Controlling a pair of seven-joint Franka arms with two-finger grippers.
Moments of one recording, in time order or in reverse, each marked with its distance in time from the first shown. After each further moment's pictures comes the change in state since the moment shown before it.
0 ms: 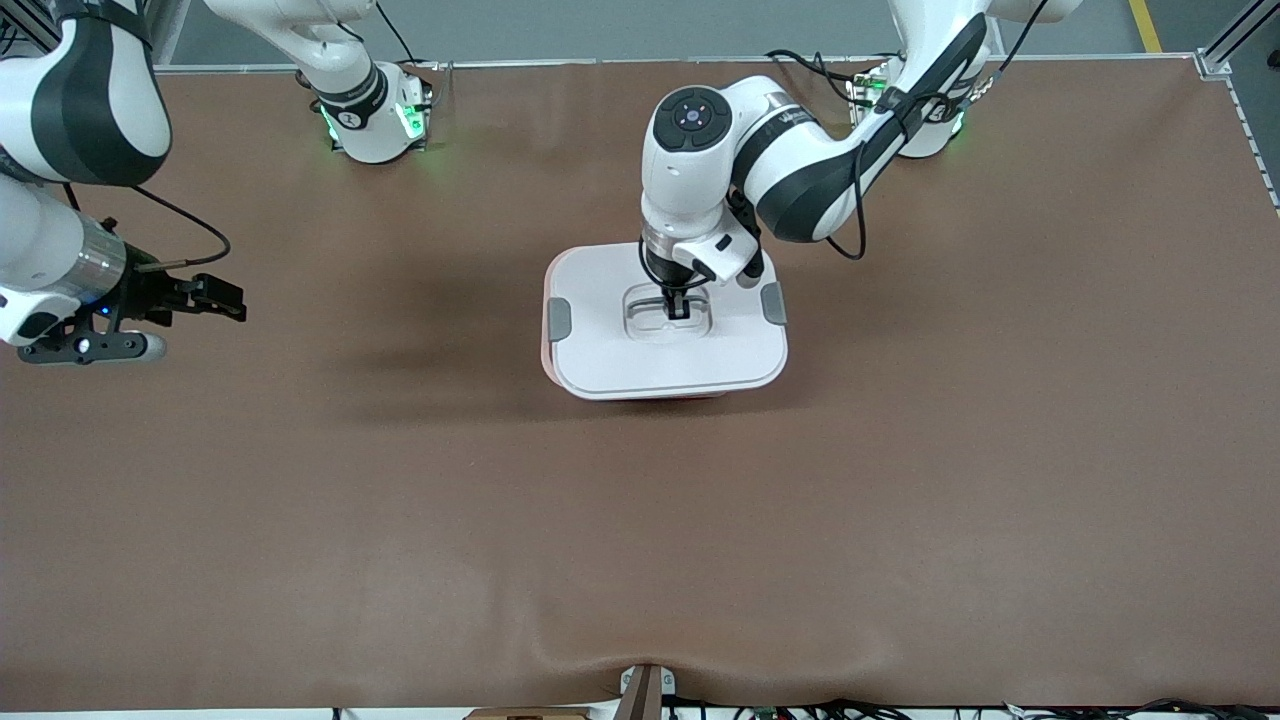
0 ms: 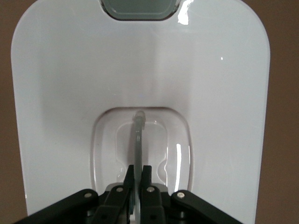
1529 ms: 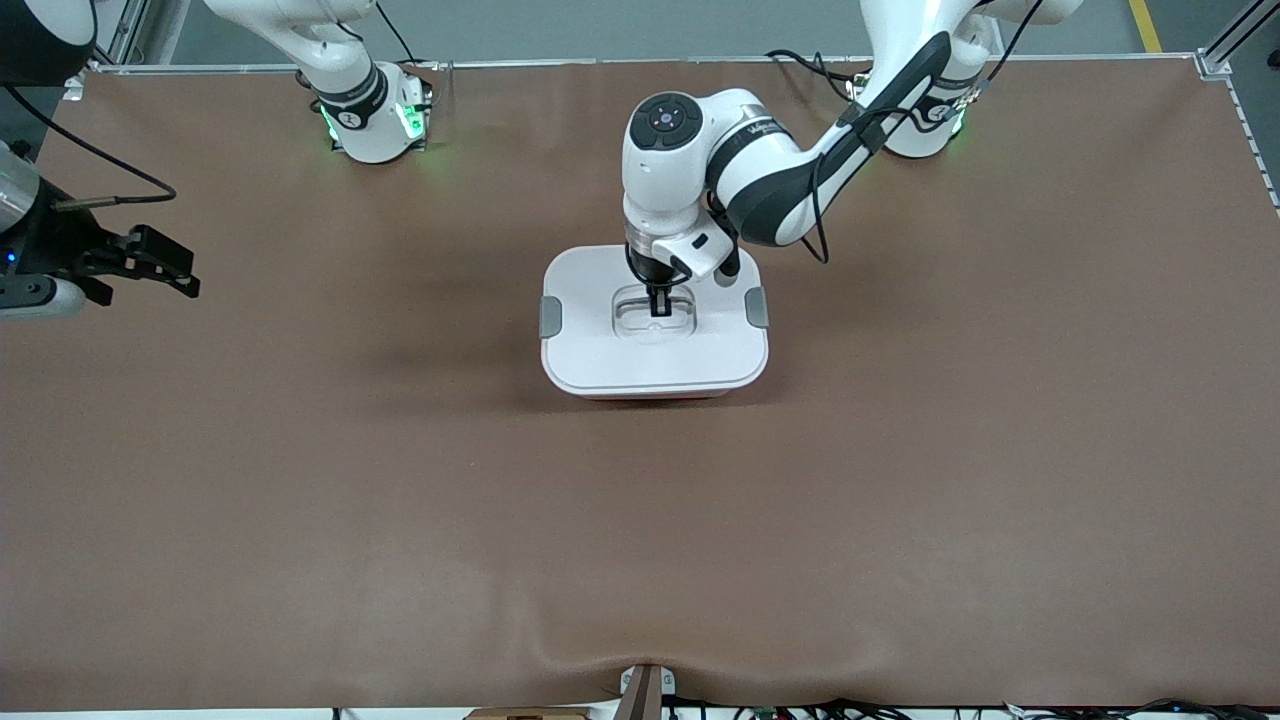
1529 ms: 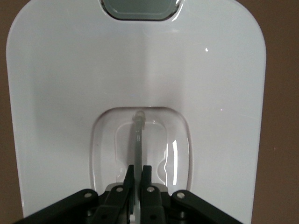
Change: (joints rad) left arm -0.037 0.036 0.003 -0.050 0.086 0.053 -0.065; right arm 0.010 -0.019 0.029 0.231 0.011 -0.103 0.004
